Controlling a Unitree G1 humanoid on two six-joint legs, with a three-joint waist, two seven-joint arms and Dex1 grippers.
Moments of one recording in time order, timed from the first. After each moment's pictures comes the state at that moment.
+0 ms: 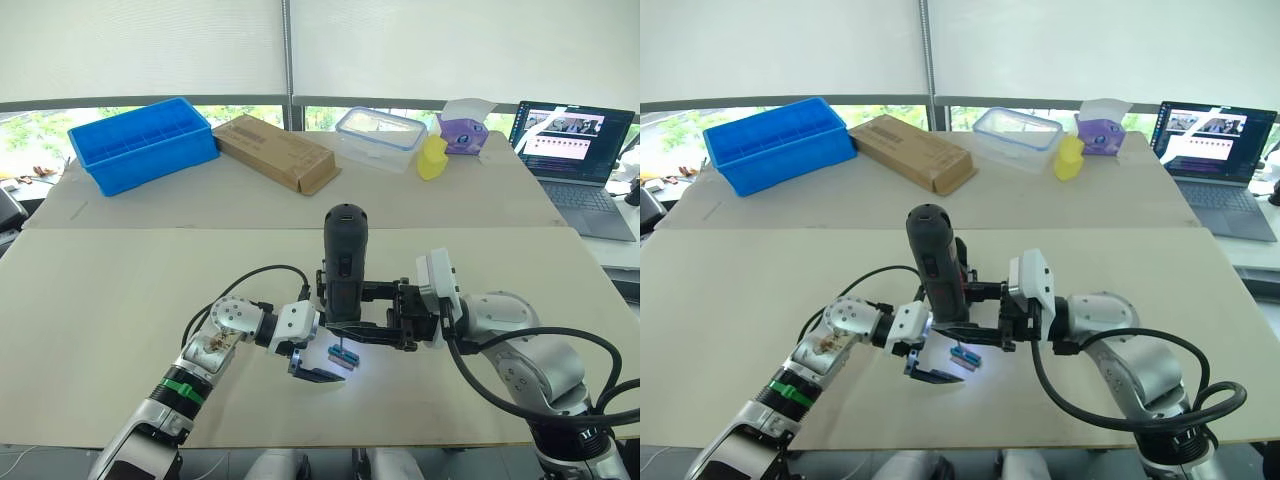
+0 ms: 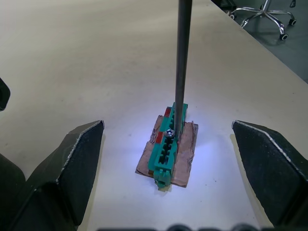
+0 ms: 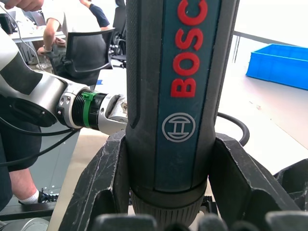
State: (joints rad) left arm -0.46 0.42 -0.36 0.22 -0.16 -0.09 -1.35; right arm -0.31 -0.54 0.10 -0.51 0.60 0.46 1.00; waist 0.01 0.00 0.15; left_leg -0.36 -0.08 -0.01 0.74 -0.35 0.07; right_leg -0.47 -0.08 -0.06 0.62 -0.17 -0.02
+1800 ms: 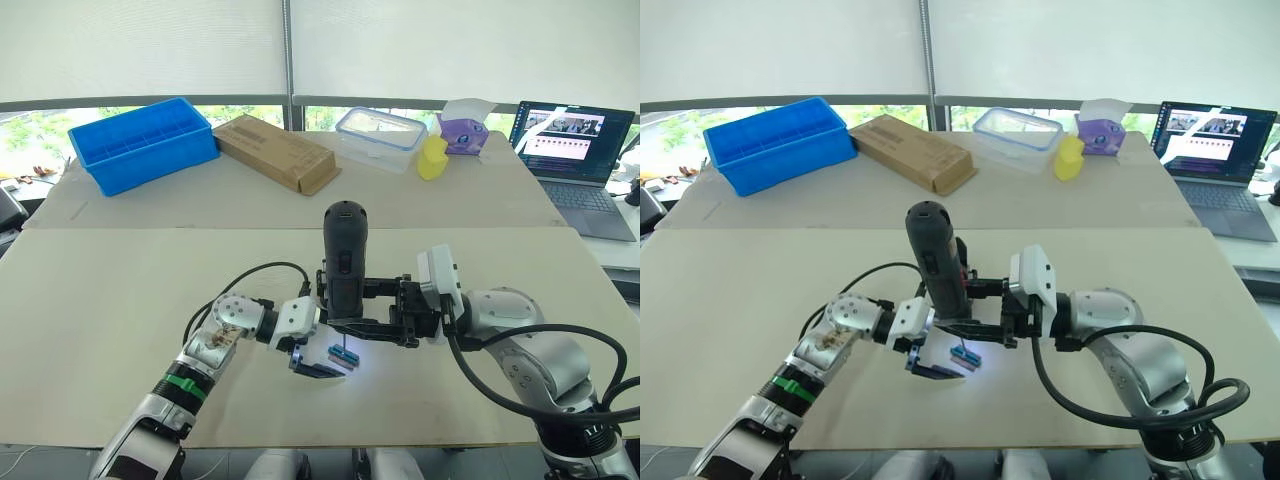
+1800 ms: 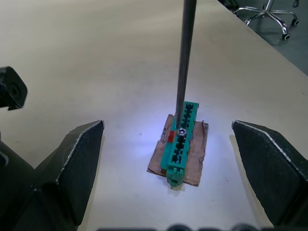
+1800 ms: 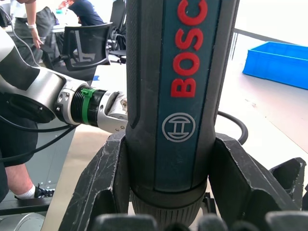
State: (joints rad) left arm -0.49 0.42 -0.36 0.25 -0.16 -0.09 -1.34; right arm -0.33 -0.57 0.10 -0.51 0.61 0.46 0.98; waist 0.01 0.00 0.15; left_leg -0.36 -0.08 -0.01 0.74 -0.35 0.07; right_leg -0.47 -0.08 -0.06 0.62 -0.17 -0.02
